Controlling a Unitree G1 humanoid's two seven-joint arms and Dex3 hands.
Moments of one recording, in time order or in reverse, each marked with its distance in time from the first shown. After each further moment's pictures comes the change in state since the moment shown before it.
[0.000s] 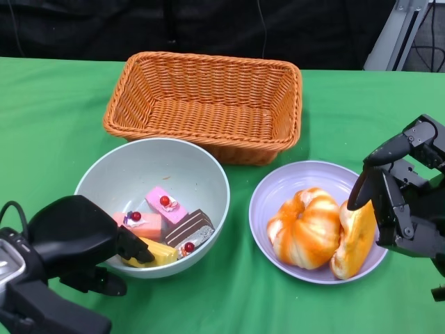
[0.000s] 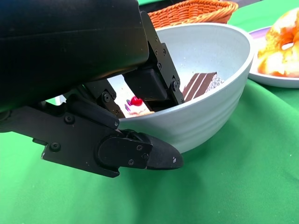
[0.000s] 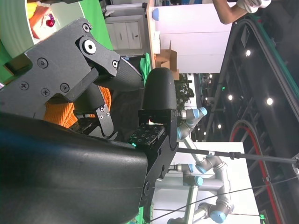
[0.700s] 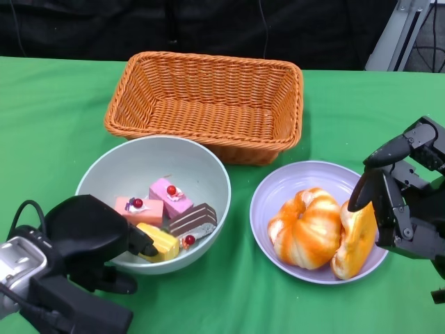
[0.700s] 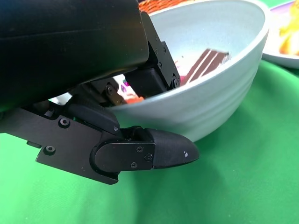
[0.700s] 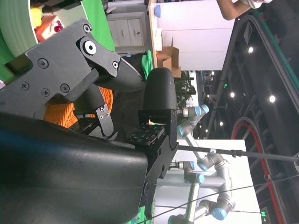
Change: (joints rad) left arm -0.033 -0.026 -0.081 -0.013 0.045 0.170 -0.036; right arm 0.012 0.000 0.007 -0.010 -0.016 0.000 -0.019
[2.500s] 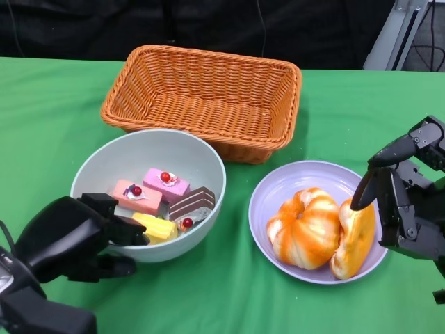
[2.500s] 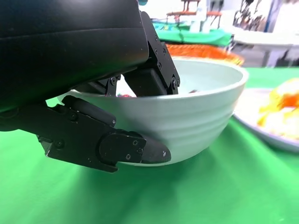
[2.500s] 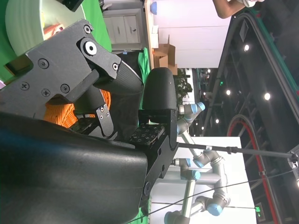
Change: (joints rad) left arm -0.073 -0.035 0.008 0.427 -0.095 -0.444 0.485; right arm 0.005 0.003 -0.003 0.000 0.006 -0.023 -0.001
